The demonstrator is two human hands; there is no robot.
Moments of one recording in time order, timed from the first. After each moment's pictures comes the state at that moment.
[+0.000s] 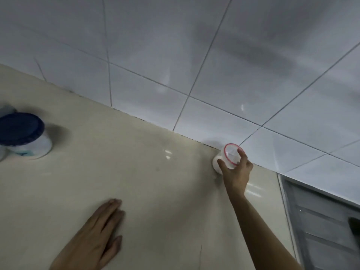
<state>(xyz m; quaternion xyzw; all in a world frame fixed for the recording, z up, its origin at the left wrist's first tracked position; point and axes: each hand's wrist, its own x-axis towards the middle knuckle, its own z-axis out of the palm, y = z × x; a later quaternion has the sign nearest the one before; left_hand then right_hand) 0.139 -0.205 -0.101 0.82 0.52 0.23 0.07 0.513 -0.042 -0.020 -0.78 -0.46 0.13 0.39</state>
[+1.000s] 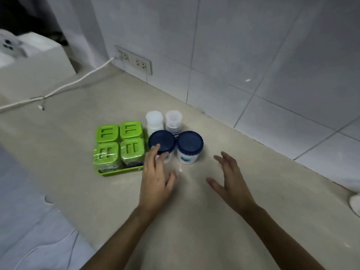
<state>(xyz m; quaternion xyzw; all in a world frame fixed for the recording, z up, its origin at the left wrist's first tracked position) -0.066 -0.172 -0.004 0.57 0.72 0.38 0.01 0.150 -0.090 0.010 -0.48 -0.83 0.22 0.16</state>
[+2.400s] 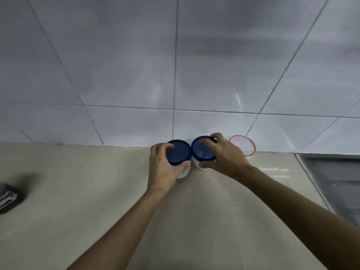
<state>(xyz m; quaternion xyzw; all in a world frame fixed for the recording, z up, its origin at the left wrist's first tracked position) 0.263 0.005 0.005 0.64 0.56 0.41 0.34 0.461 0.001 0.037 -0.66 -0.75 0.04 0.07</state>
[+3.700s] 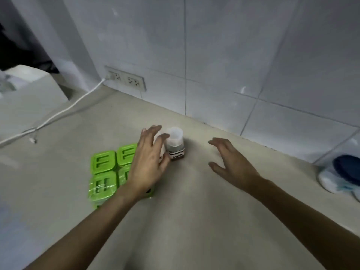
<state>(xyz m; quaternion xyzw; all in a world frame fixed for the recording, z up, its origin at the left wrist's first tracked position) -0.150 -0.080 0.043 0.69 0.67 0.27 -0.03 0.099 -0.006 0.036 -0.43 -0.88 0.18 0.14</state>
